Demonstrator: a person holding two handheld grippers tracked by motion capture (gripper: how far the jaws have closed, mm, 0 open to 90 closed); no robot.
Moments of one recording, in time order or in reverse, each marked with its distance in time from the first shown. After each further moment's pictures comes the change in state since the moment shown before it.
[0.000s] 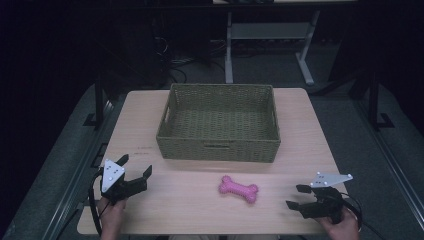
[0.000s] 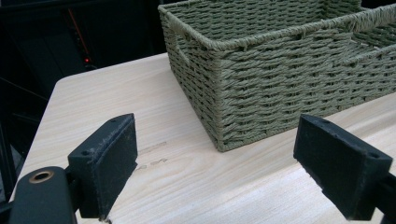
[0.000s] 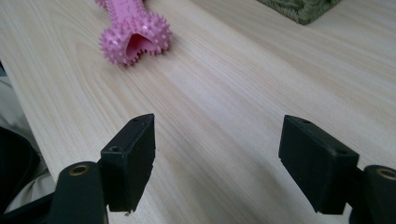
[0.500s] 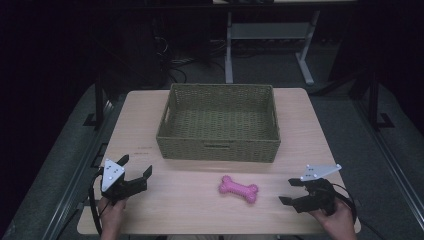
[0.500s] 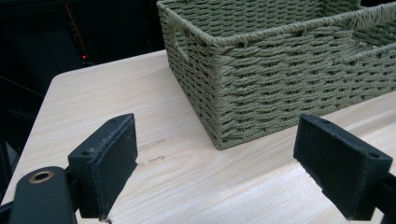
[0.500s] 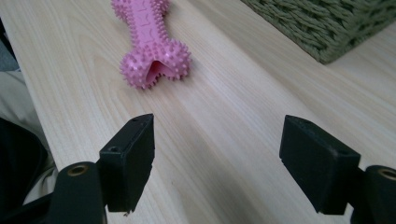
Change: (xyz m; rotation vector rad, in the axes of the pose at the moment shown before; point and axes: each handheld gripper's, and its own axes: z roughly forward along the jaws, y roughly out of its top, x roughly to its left) left arm 0.000 -0.001 0.002 0.005 -0.007 -0.013; right arm 0.009 0.035 0.006 0.050 0.027 -0.089
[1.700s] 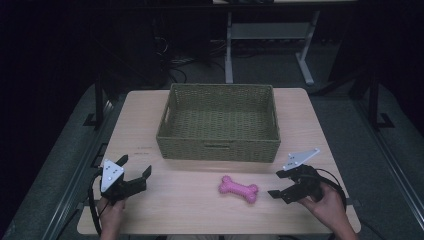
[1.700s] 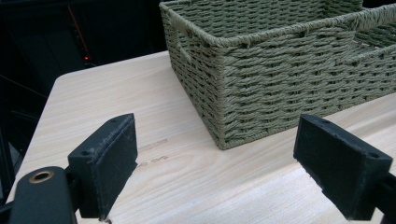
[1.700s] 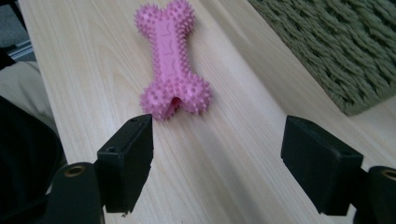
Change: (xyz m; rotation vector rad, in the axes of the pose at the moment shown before) left arm 0.002 -0.001 -0.002 -0.007 0.008 -0.001; right arm 0.005 0.050 0.012 0.104 0.067 -0.090
